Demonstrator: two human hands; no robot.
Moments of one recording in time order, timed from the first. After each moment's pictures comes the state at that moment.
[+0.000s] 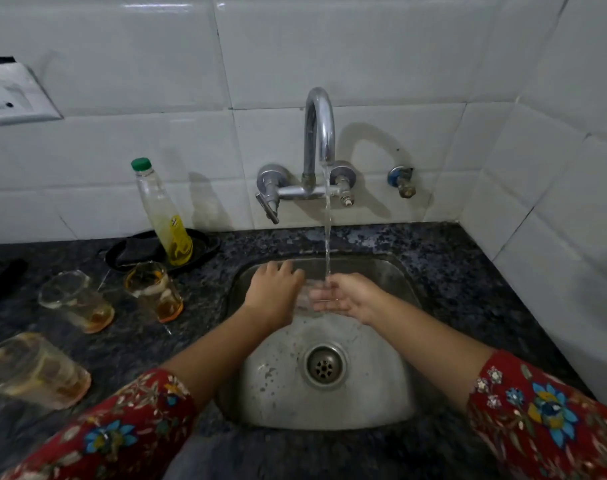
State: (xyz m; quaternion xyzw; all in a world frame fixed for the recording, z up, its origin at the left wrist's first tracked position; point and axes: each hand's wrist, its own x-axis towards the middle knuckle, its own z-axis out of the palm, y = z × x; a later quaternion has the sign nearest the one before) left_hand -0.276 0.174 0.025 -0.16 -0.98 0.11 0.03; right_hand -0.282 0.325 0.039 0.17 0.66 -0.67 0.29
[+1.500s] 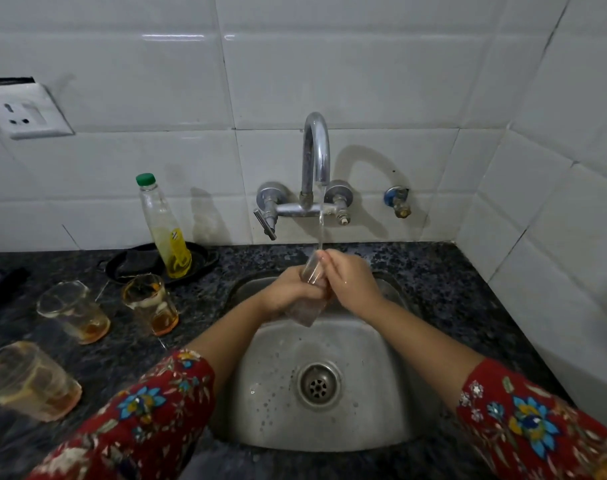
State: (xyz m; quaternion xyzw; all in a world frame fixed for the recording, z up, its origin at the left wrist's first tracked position) left_hand -0.305 0.189 0.038 -0.12 -0.74 -0.63 -0.21; right_hand -0.302 0.339 0.057 -0.21 0.89 -0.38 -0.12
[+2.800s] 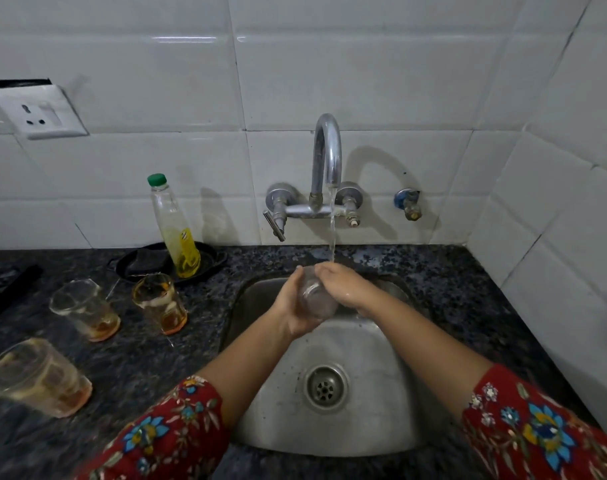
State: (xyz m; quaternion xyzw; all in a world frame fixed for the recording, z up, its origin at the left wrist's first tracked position) left_hand -0.297 0.204 0.025 0.24 -0.31 -0.88 -0.27; right_hand -0.308 0.314 0.070 -0.05 0.89 -0.42 0.18
